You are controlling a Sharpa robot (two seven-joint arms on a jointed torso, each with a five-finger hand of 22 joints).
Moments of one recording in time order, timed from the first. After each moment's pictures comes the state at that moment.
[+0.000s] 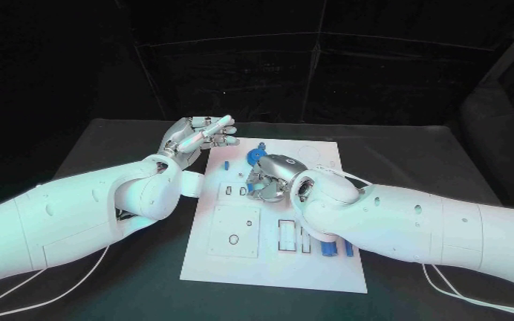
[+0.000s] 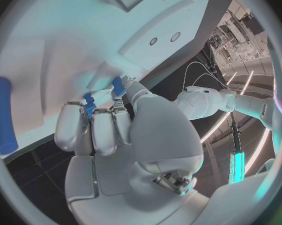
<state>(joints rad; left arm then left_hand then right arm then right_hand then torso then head) 1.17 -0.89 -0.04 1.55 0.04 -0.31 0.53 1.37 0.12 -0.17 0.07 0.11 1.05 0.19 0.09 0.07 1.19 0.13 0.10 0.07 1.23 0.08 0.15 0.19 0.18 1.01 0.20 0.26 0.08 1.19 -0.49 -0.13 1.48 -1.44 -0.38 -0.33 1.37 0.01 0.23 0.01 0.18 1.06 0.13 0.12 0.07 1.44 0.03 1.36 1.31 1.47 -0.04 1.40 1.12 0.09 1.37 0.07 1.40 1.13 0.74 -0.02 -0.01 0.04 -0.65</state>
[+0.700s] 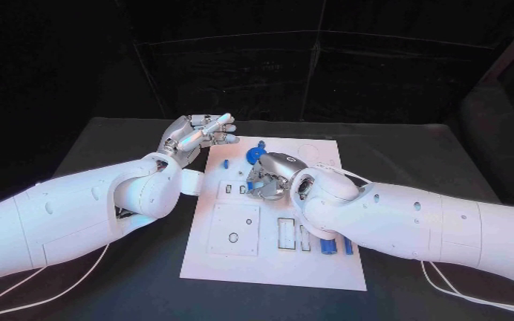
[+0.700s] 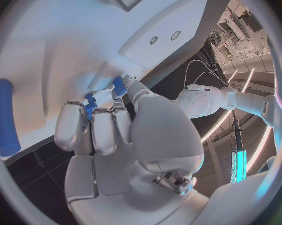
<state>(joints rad) 1.17 -0.90 -0.04 1.55 0.04 -0.31 0.54 1.37 0.12 -0.17 0.07 0.11 1.05 0.19 0.09 0.07 1.19 0.13 0.09 0.07 1.23 0.08 0.15 0.19 0.18 1.01 0.20 0.26 0.08 1.19 -0.48 -0.13 1.47 -1.41 -0.38 -0.33 1.35 -0.01 0.23 0.01 0.17 1.08 0.12 0.11 0.07 1.44 0.03 1.36 1.31 1.47 -0.04 1.40 1.12 0.09 1.37 0.07 1.40 1.13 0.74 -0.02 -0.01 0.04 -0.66</state>
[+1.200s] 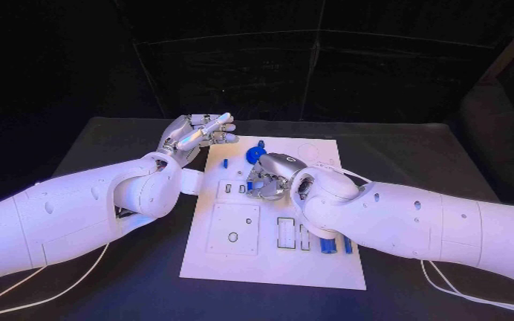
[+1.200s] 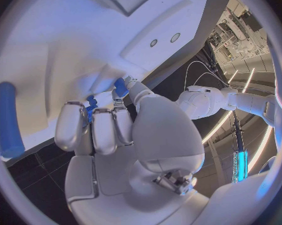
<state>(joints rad) 1.17 -0.89 -0.04 1.55 0.04 -0.31 0.54 1.37 0.12 -0.18 0.06 0.11 1.05 0.19 0.08 0.07 1.19 0.13 0.09 0.07 1.22 0.09 0.15 0.19 0.18 1.01 0.20 0.26 0.08 1.19 -0.49 -0.13 1.47 -1.41 -0.36 -0.34 1.33 -0.03 0.23 0.01 0.15 1.06 0.13 0.09 0.07 1.43 0.04 1.34 1.31 1.47 -0.04 1.40 1.11 0.09 1.37 0.07 1.40 1.13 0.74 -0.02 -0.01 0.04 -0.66</state>
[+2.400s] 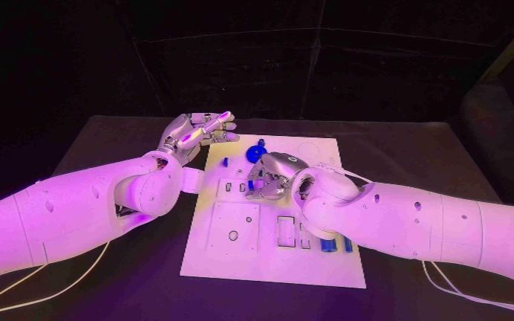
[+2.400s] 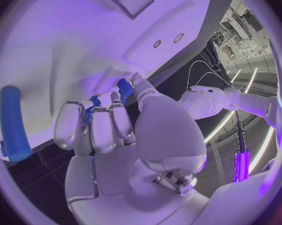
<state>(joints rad) 1.17 -0.89 -0.04 1.55 0.04 -0.31 0.53 1.37 0.12 -0.17 0.06 0.11 1.05 0.19 0.08 0.07 1.19 0.13 0.09 0.07 1.22 0.09 0.15 0.19 0.18 1.01 0.20 0.26 0.08 1.19 -0.49 -0.13 1.48 -1.42 -0.39 -0.37 1.26 -0.10 0.10 0.07 0.12 0.92 0.16 0.07 0.07 1.40 0.07 1.31 1.31 1.47 -0.02 1.38 1.07 0.09 1.37 0.08 1.39 1.12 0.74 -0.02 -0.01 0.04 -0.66</state>
